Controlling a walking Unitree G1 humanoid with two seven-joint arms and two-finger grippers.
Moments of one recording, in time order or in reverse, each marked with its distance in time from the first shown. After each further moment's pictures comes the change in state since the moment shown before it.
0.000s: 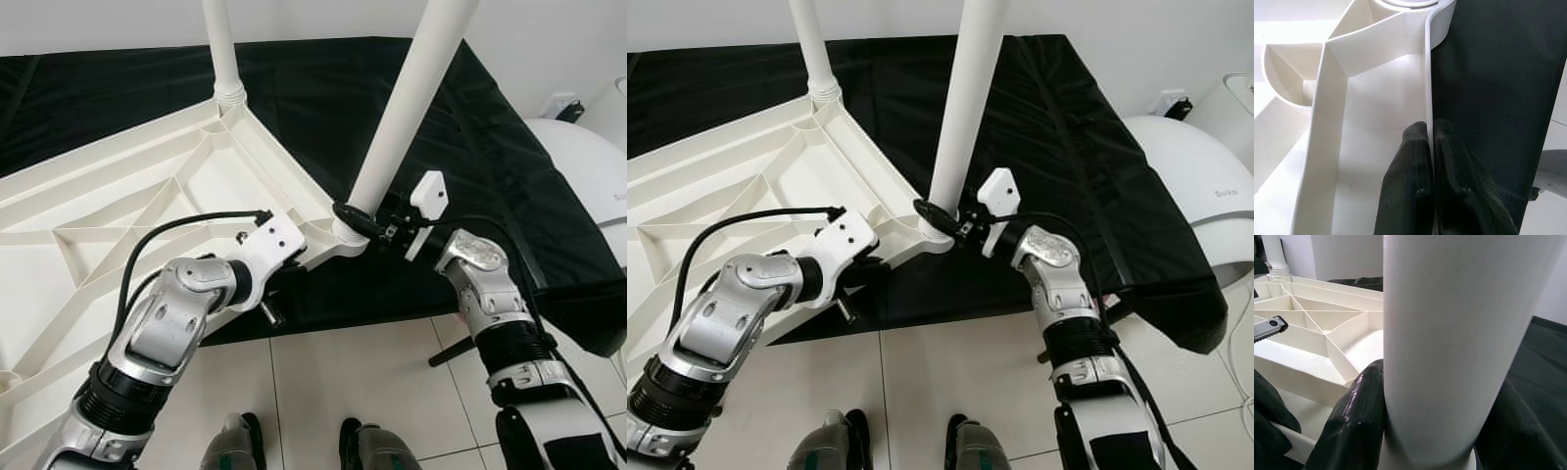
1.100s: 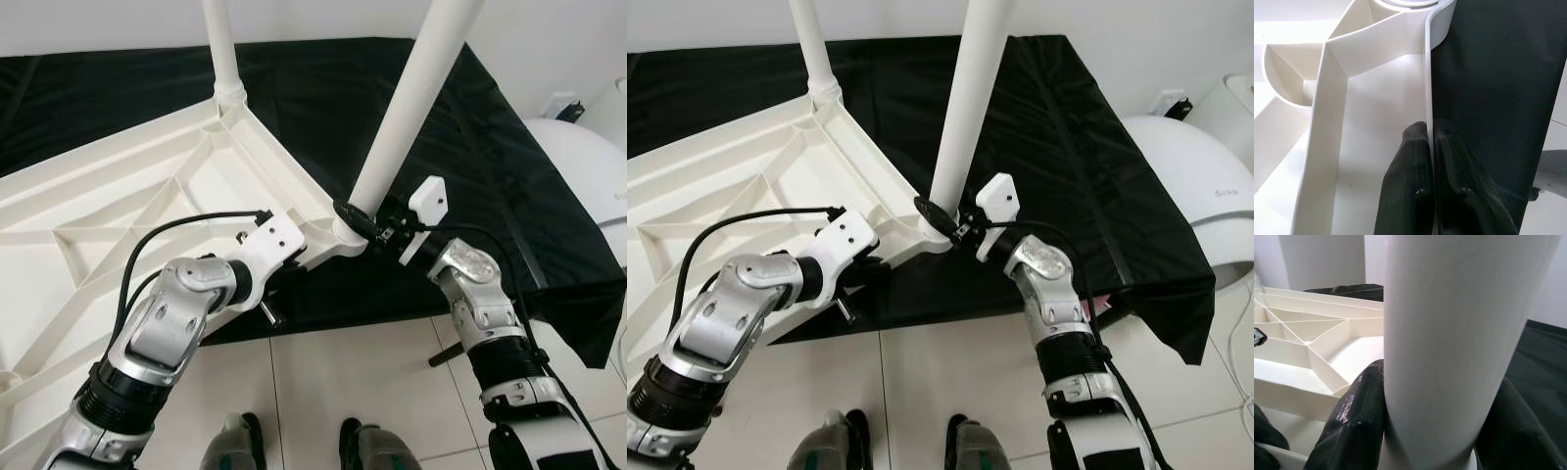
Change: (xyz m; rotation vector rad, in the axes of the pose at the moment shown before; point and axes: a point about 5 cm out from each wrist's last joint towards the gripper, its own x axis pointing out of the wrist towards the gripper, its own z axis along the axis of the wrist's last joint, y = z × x) left arm 0.000 0.000 0.000 0.000 -0.001 0.000; right arm -0.002 0.011 -0.001 0.016 -0.047 -0.127
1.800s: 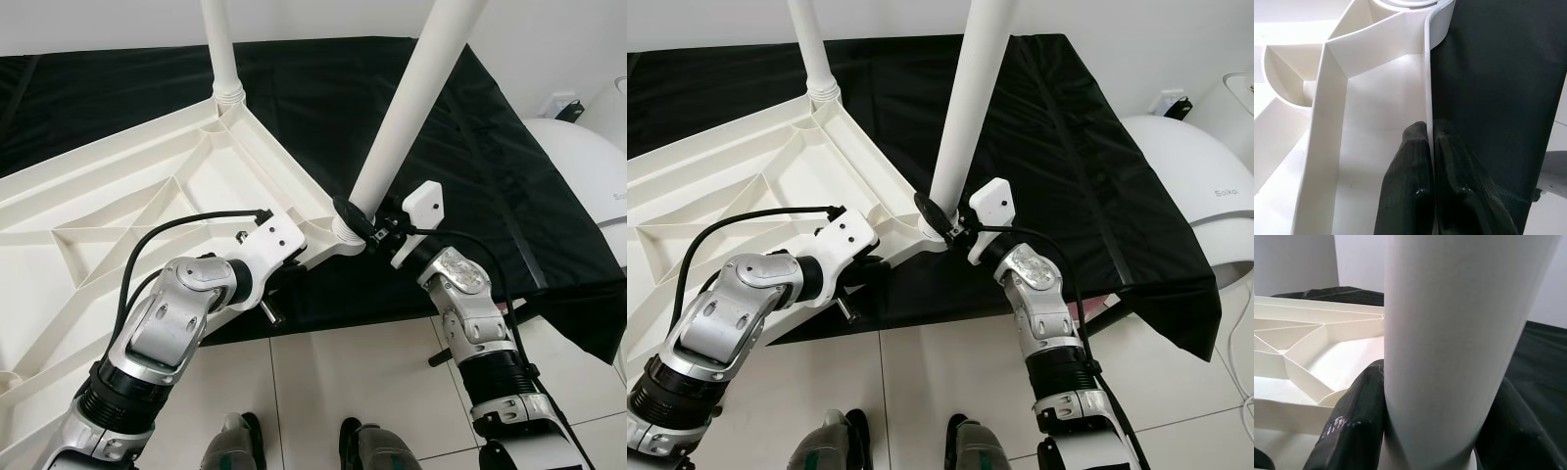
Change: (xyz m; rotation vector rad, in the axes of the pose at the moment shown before) left arm 0.000 0.000 0.001 0.001 -0.001 0.001; right arm 0.002 0.010 0.003 -0.009 -0.037 -0.131
